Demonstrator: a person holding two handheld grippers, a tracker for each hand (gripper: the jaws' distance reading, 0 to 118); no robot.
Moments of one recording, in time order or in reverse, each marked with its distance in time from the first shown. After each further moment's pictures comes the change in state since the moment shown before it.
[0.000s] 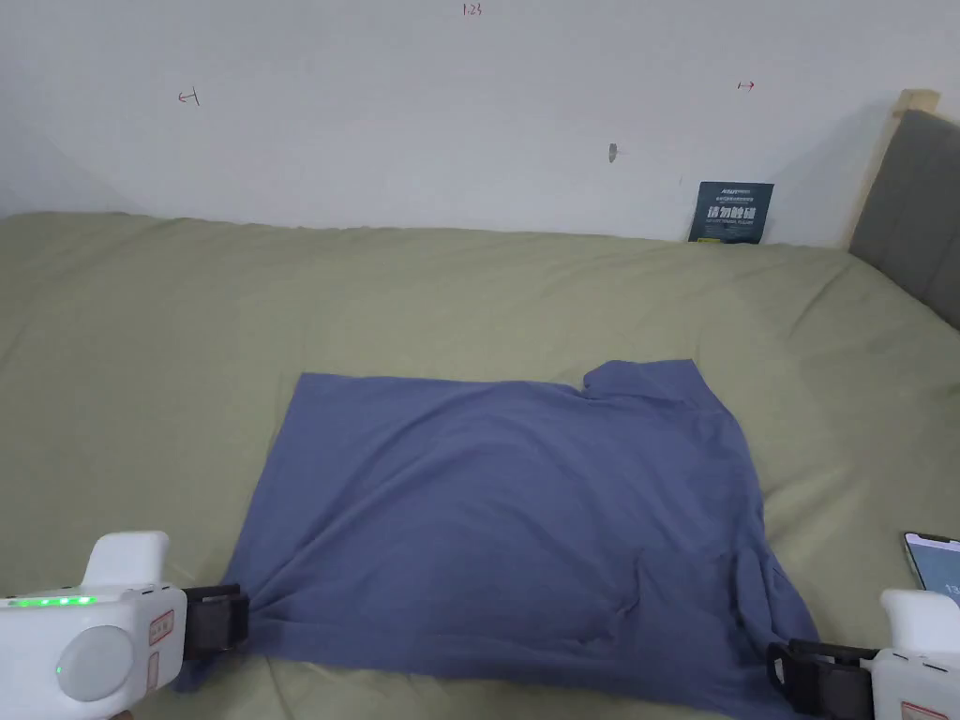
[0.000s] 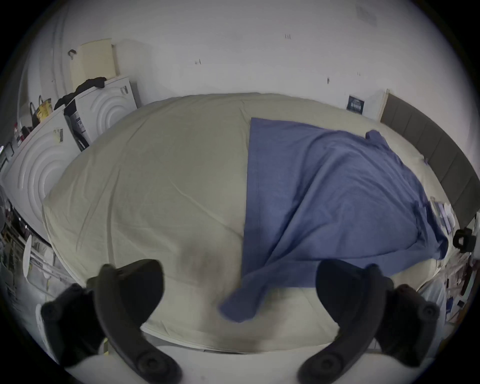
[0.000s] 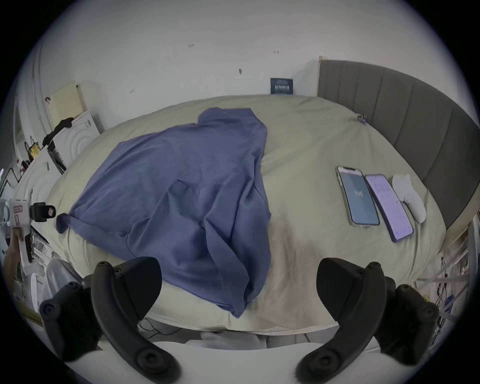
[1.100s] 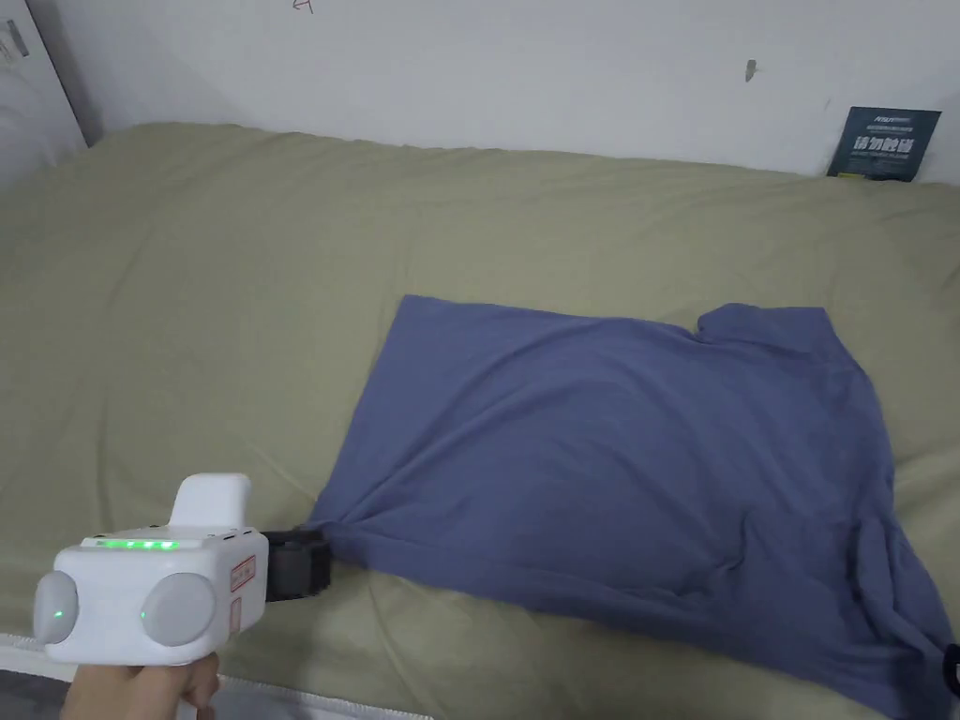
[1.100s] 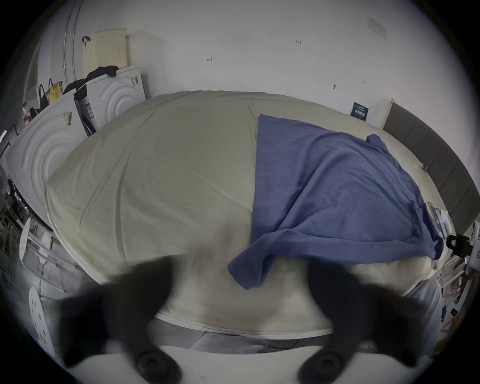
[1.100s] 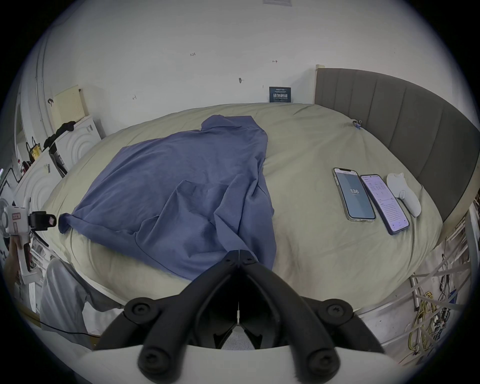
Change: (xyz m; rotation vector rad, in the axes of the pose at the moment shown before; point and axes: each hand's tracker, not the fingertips) left arm -0.024 -0.038 -0.001 -0.046 0.025 0.063; right arm -0.026 -0.013 0.021 0.045 -0.011 -0.014
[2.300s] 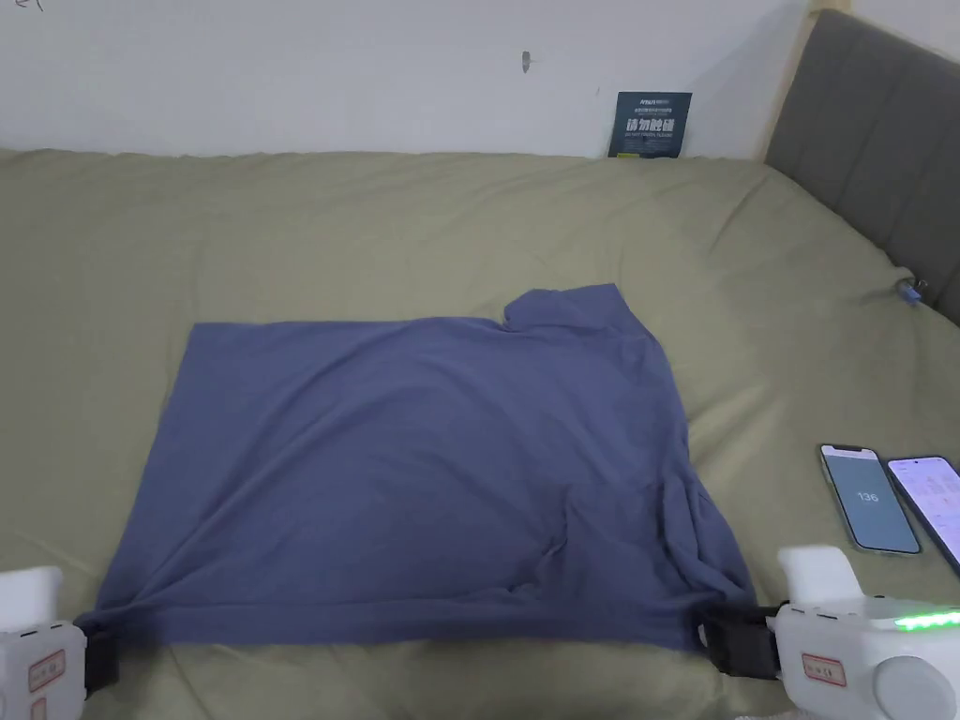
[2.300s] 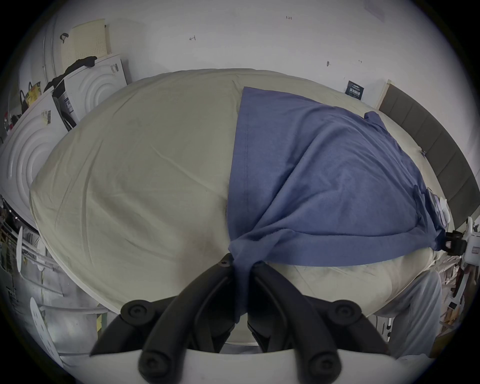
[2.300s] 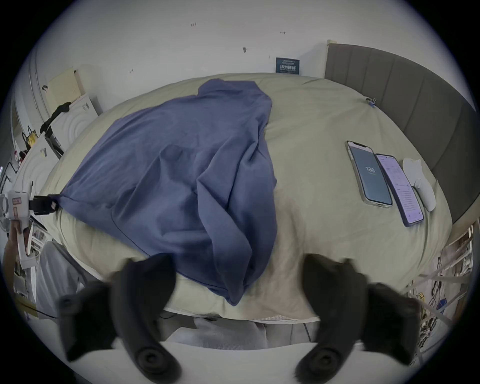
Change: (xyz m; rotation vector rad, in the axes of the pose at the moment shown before) left arm 0.027 -0.001 -0.037 -0.109 -0.053 -0.043; right arm 0.036 -0.019 -0.065 -0.189 0.014 0.039
